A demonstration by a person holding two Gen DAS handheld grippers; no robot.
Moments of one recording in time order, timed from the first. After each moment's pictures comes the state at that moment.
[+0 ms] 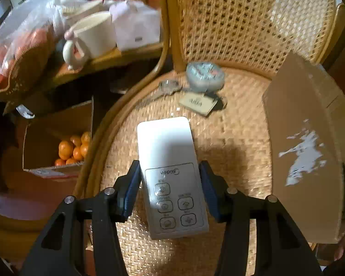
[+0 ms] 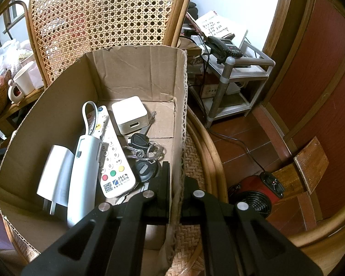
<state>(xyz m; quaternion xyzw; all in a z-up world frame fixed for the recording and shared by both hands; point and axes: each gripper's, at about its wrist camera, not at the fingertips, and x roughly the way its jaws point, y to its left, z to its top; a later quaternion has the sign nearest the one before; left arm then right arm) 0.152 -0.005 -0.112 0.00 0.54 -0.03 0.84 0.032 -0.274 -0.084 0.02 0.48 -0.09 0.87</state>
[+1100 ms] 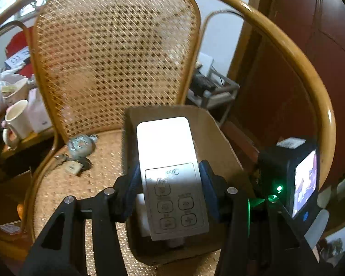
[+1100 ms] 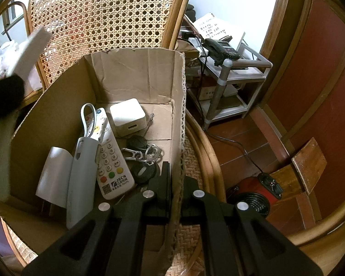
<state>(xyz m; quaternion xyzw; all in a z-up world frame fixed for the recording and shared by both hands) 0.092 -0.160 -0.019 0.01 0.40 -0.24 0.89 0.031 -0.276 -0.082 0.01 0.48 -0.10 0.87</state>
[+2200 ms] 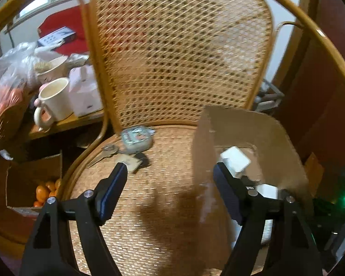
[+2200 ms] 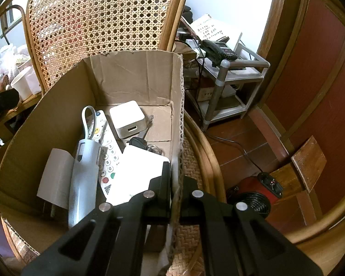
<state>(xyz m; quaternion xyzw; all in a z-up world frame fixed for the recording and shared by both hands) 0.142 -0.076 -0.038 -0.01 0.42 -0.12 0.90 0.029 -0.275 -0.081 0.02 0.47 -0.11 0.87</state>
